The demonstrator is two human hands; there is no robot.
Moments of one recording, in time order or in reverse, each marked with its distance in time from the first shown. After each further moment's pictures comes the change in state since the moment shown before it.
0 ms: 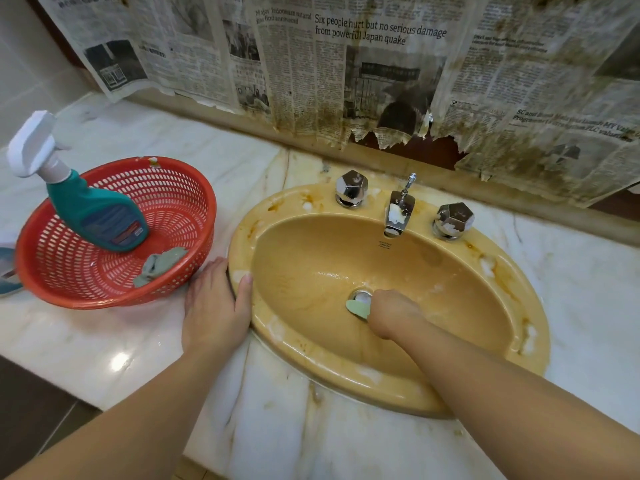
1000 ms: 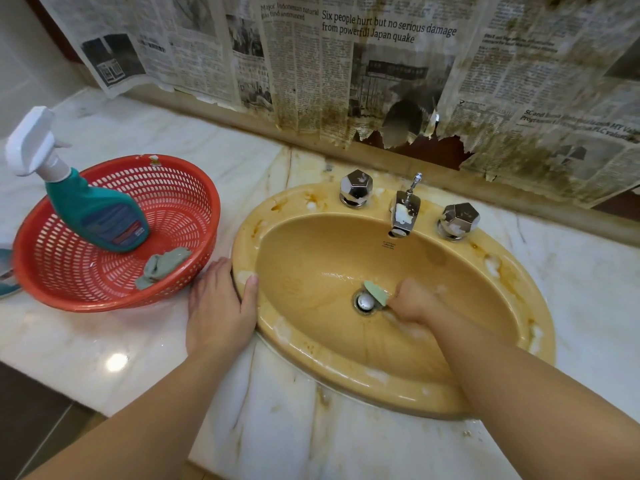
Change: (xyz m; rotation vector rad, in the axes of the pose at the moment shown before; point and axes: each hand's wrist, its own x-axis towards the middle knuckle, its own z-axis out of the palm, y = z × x) left_hand 0.002 -0.003 0.003 0.009 -0.006 0.008; right_hand 0.035 0.038 0.000 0.329 -0.014 0.124
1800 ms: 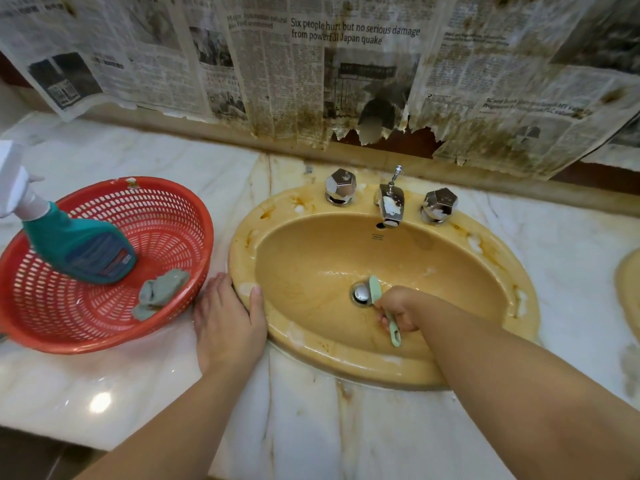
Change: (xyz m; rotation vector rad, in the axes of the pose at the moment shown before) left_hand 0.001 0.001 -0.002 0.011 -0.024 -0.007; right_hand -0.008 -0.016 0.042 0.895 -0.253 0.366
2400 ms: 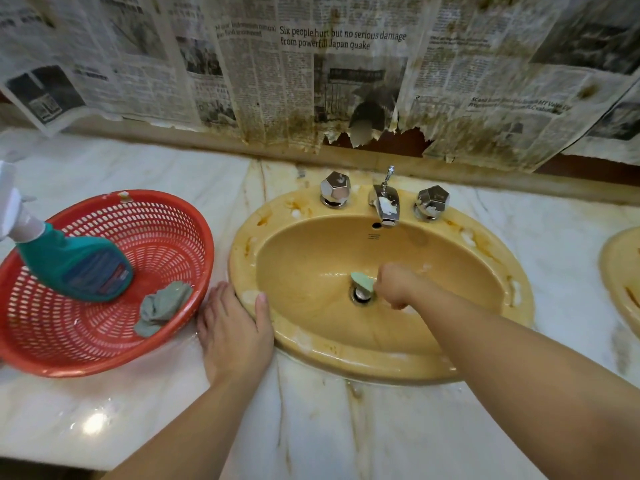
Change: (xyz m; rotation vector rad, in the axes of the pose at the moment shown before) left_hand -0.001 0.001 -0.002 0.000 -0.013 0.001; right_hand -0.058 -0.038 -0.005 -0.705 0.304 -0.301
